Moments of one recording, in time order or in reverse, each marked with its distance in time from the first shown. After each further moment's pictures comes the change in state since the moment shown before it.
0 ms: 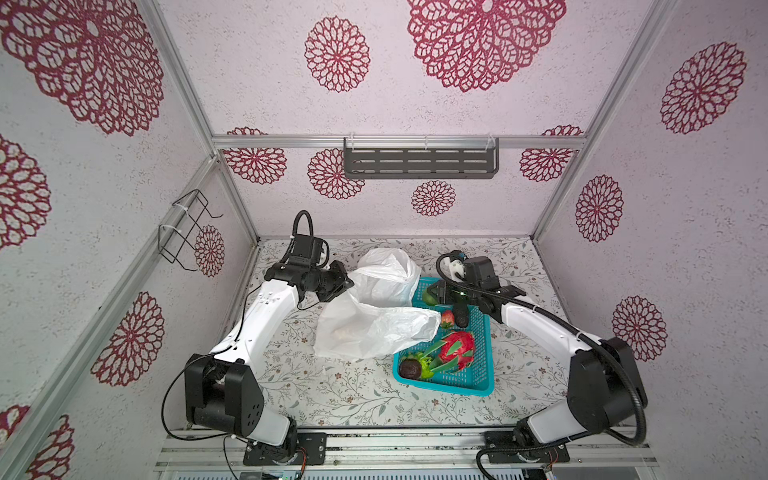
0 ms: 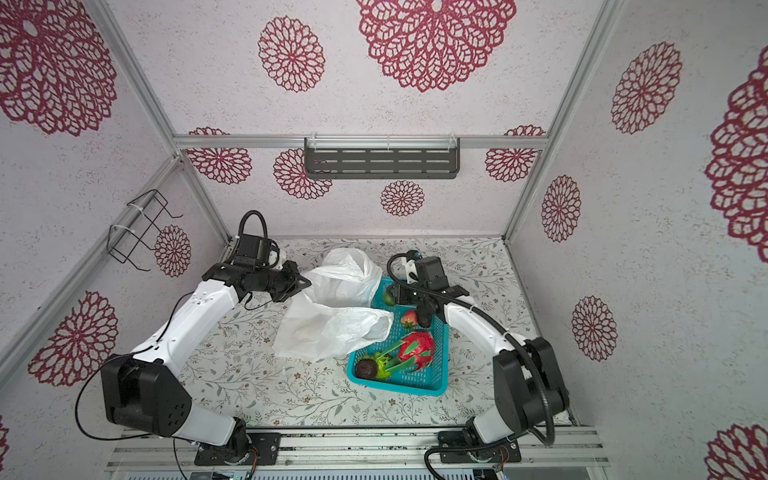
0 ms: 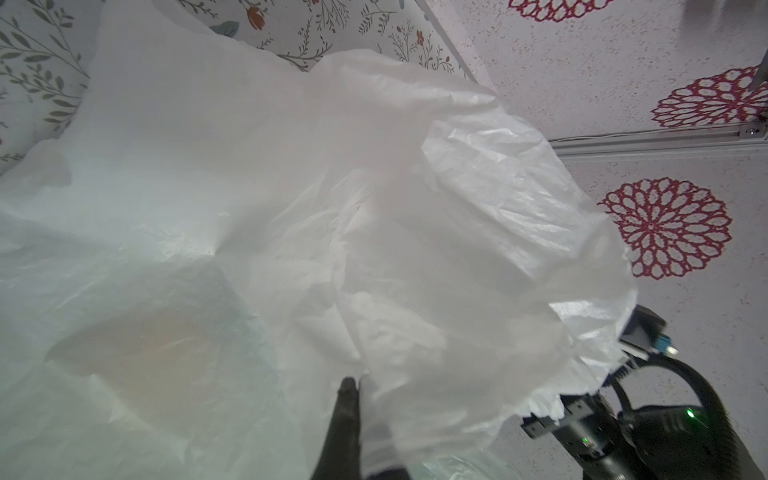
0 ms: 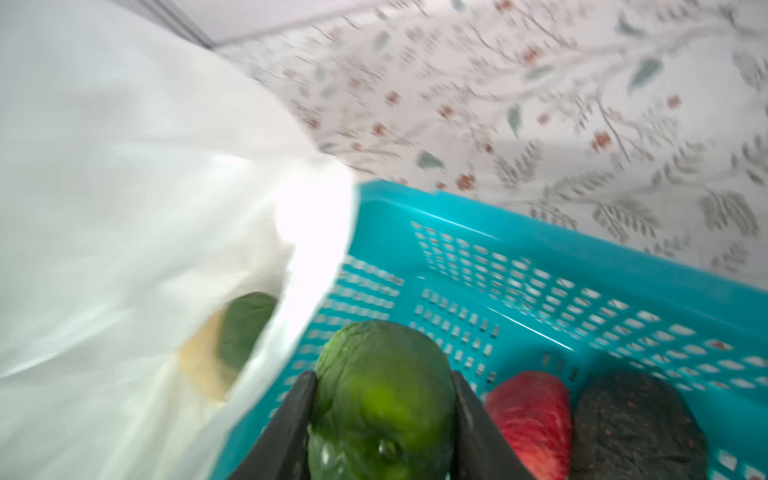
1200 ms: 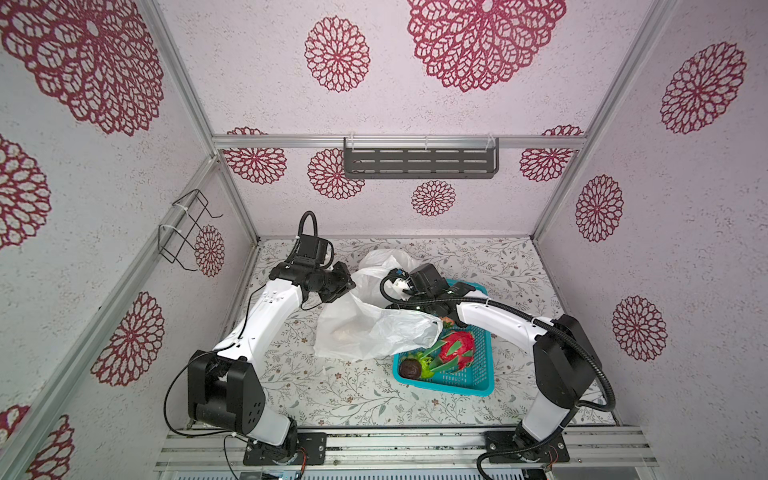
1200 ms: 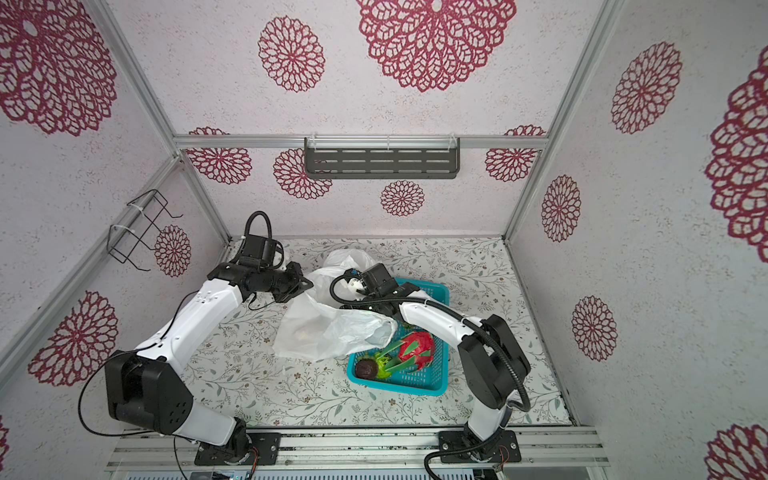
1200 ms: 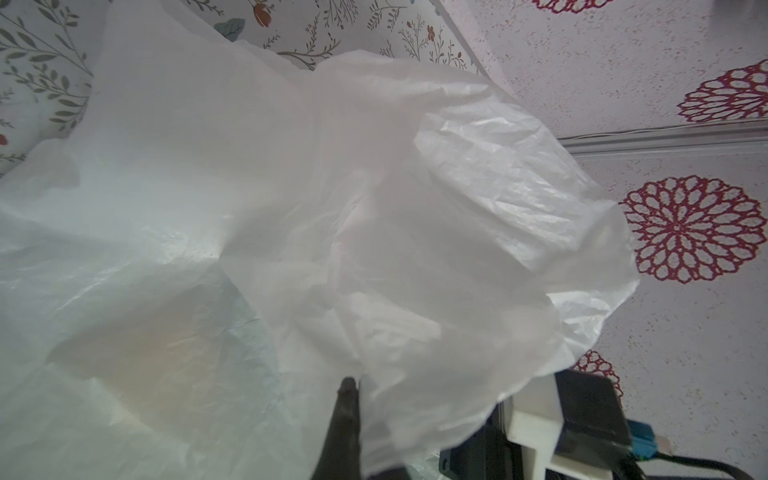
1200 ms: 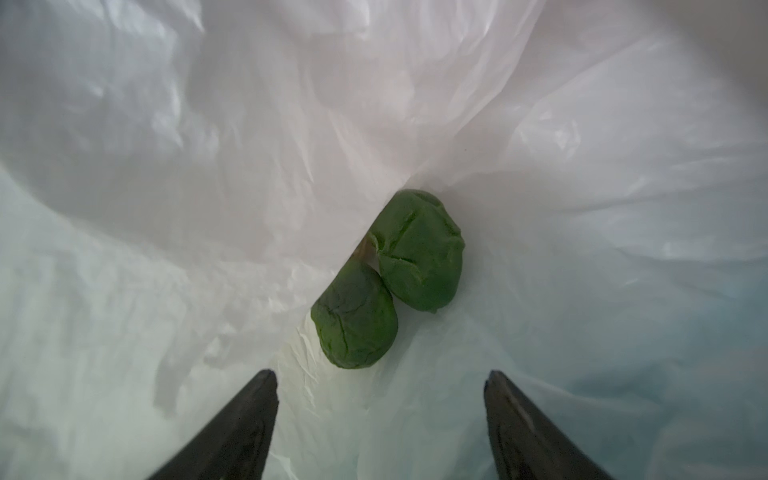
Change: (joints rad) left arm -0.030 0.013 0.004 -0.003 -0.042 0.000; right arm 0.303 0.241 0.232 -0.166 -0.079 -0.174
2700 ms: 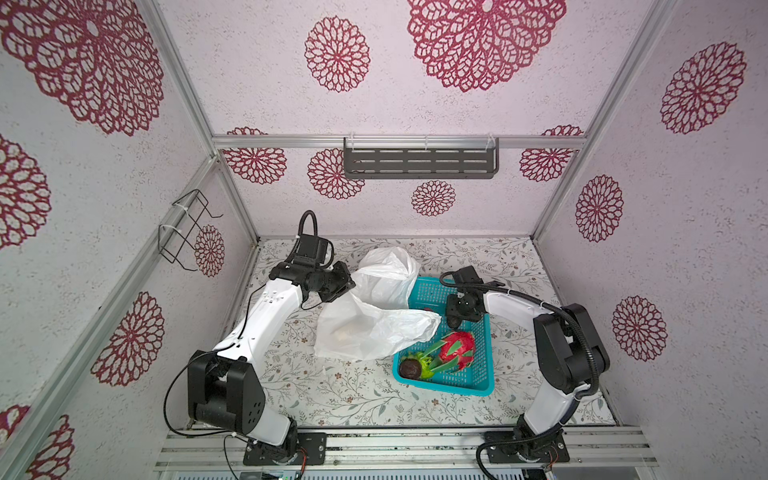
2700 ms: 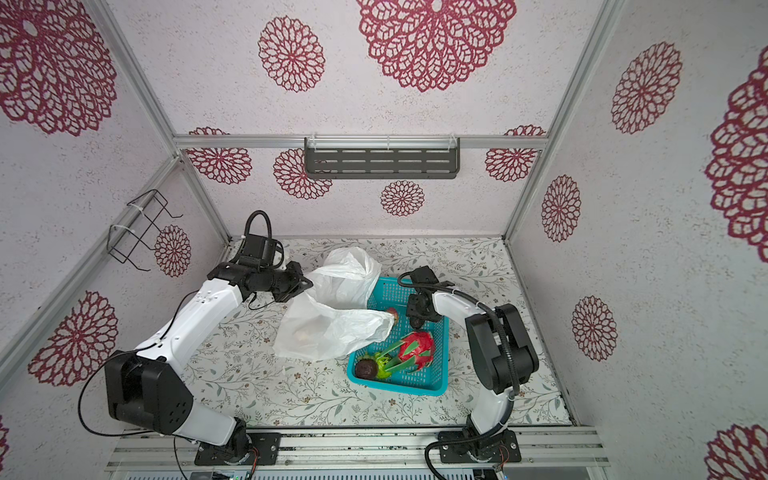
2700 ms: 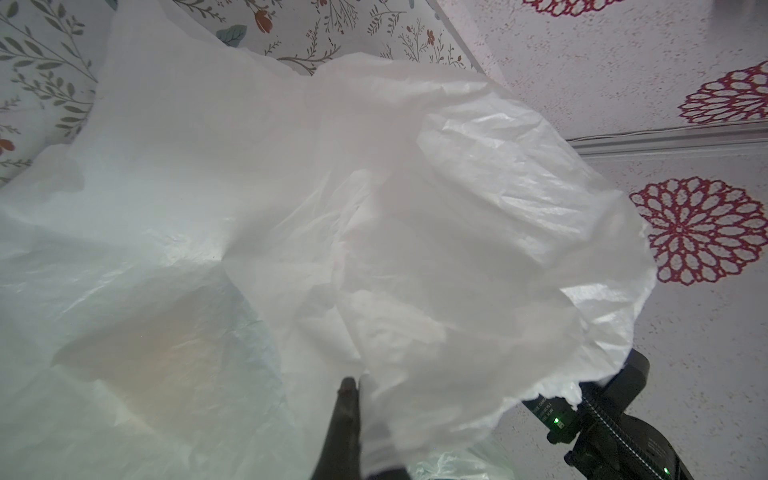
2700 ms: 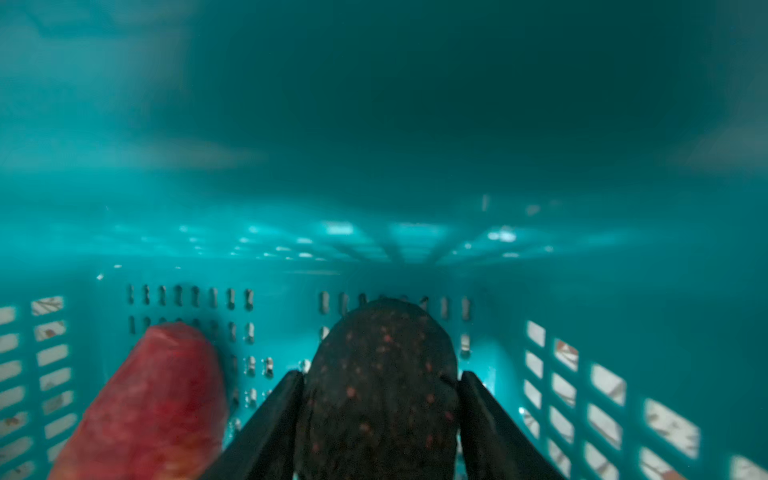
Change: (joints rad) left arm -0.002 0.000 0.005 -0.002 -0.010 0.002; right arm -0.338 0.055 -0.170 -0.090 0.472 0.339
